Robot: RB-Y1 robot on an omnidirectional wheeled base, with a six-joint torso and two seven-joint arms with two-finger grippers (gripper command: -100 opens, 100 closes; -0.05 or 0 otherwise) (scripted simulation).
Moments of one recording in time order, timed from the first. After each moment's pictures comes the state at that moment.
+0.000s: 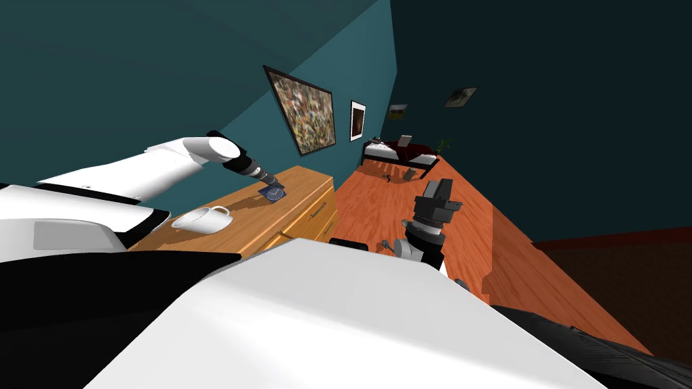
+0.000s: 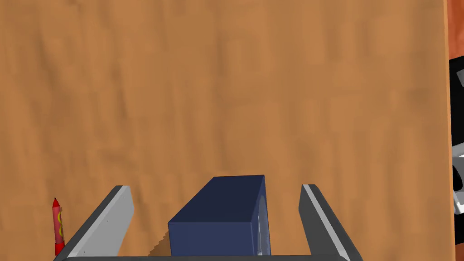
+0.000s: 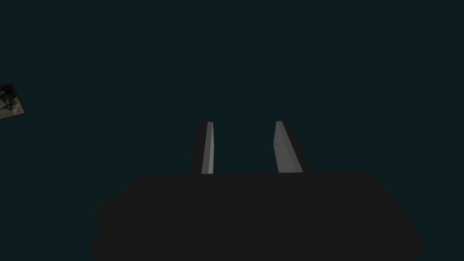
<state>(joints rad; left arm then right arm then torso) -0.35 1.51 -0.14 -1.33 1.52 1.33 0.99 0.50 0.03 0.04 -2.29 0.08 -0.62 0.07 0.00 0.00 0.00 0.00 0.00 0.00</state>
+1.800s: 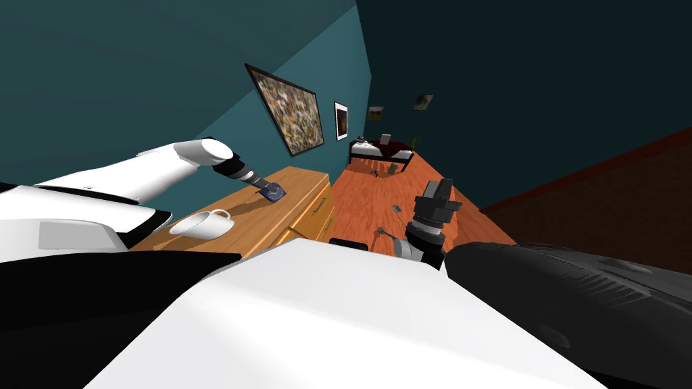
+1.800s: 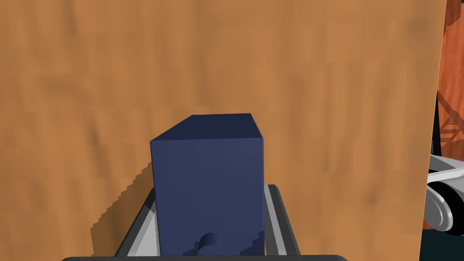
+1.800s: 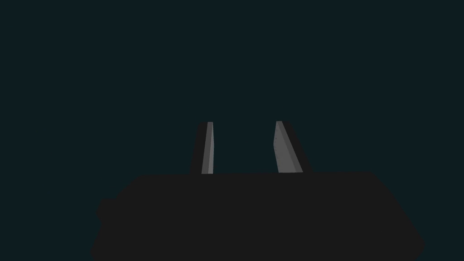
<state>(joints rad) -0.35 1.51 -0.16 -1.18 1.57 1.46 1.11 0.50 0.03 0.04 -2.29 0.08 -0.62 0.07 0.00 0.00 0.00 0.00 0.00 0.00</state>
